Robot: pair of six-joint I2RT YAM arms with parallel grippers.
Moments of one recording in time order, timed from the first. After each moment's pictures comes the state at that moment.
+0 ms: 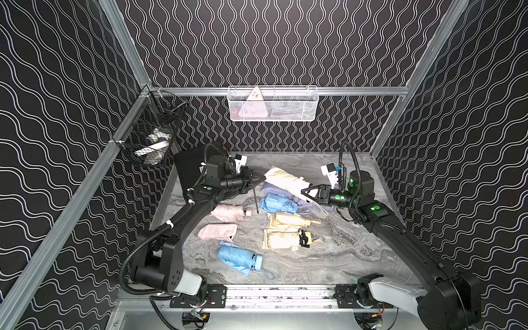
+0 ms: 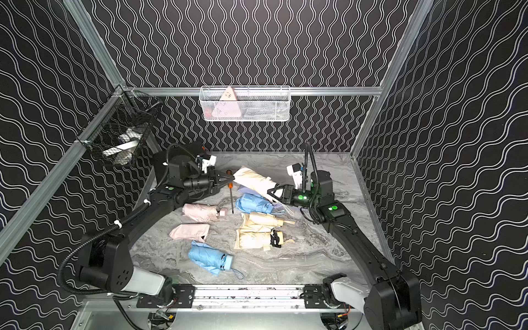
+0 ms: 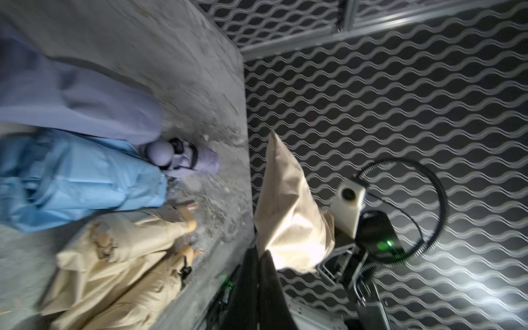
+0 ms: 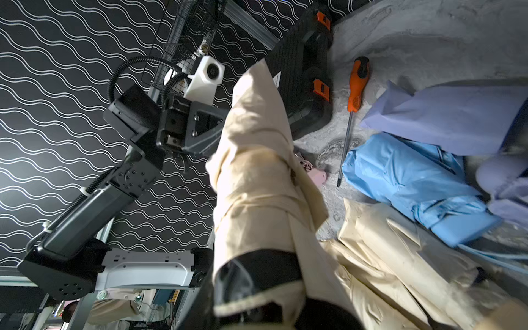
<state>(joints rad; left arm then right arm) -0.16 1.46 1.09 -0.05 0.84 -1.02 0.32 1.13 0.89 -0.16 -0.80 0.68</state>
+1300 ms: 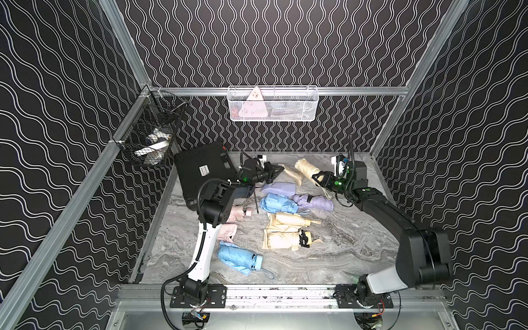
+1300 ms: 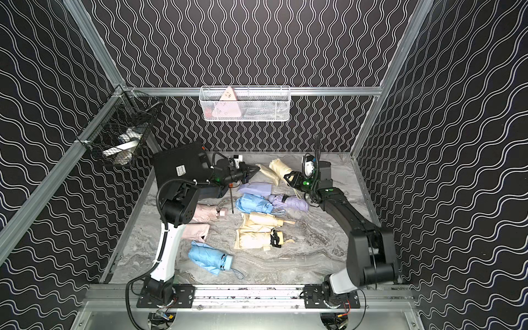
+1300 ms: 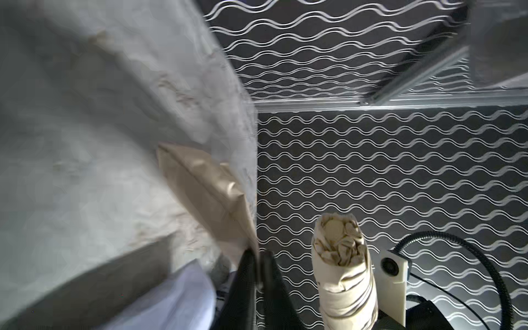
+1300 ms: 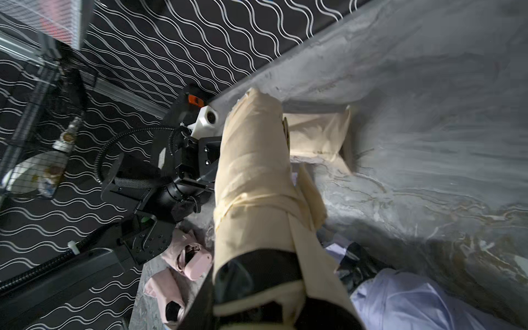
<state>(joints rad) -0.28 2.46 1.56 0.72 0.73 -1.41 0.15 1.59 1.01 0.01 -0.53 0.59</state>
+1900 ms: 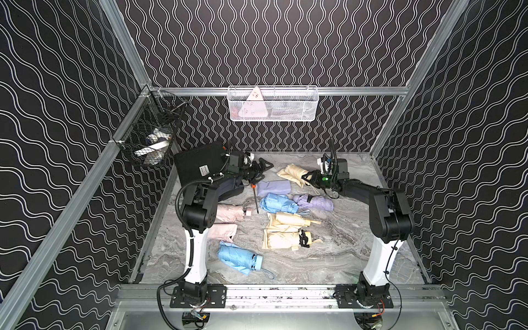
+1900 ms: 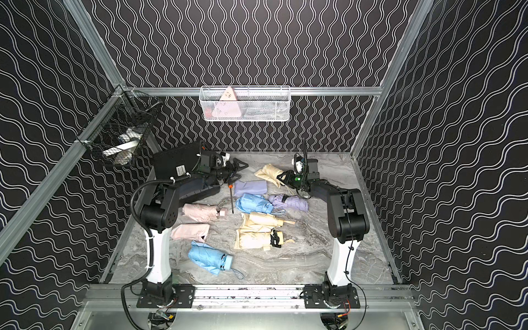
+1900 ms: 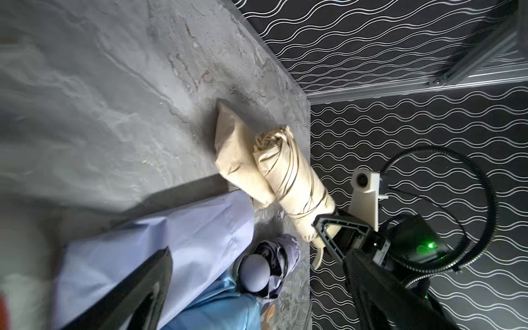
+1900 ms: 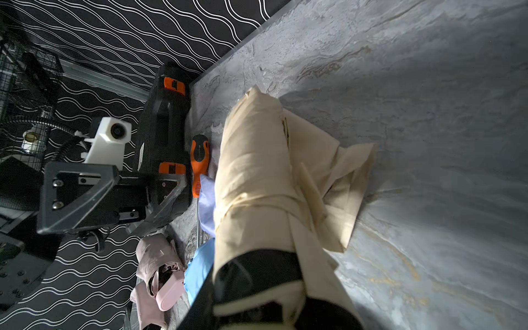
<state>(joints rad) -0.16 2.14 1.48 0.08 0.74 -0.92 0.15 1.99 1.25 0.09 -0.65 0.57</state>
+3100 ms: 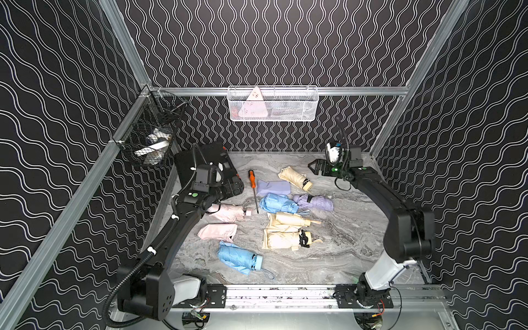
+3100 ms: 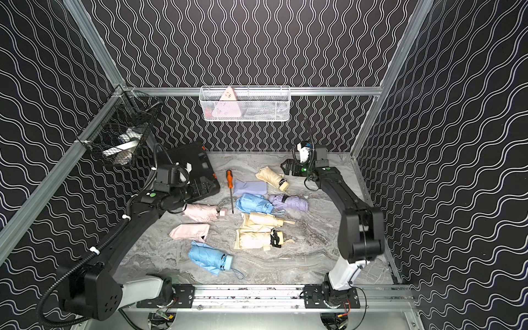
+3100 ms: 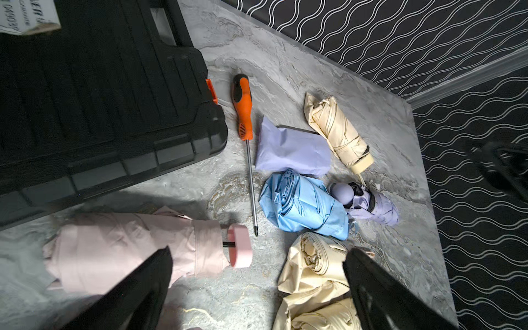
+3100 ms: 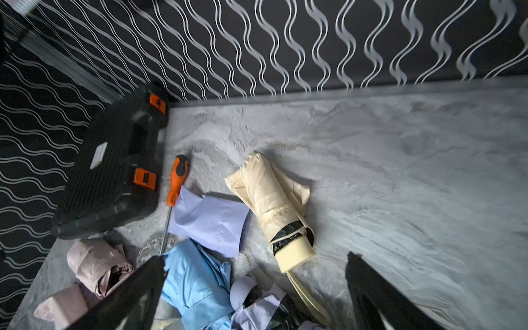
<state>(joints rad) -0.12 1.25 1.04 -0.50 0.20 -0.50 0.15 1.60 1.31 -0.26 -0.34 0.22</state>
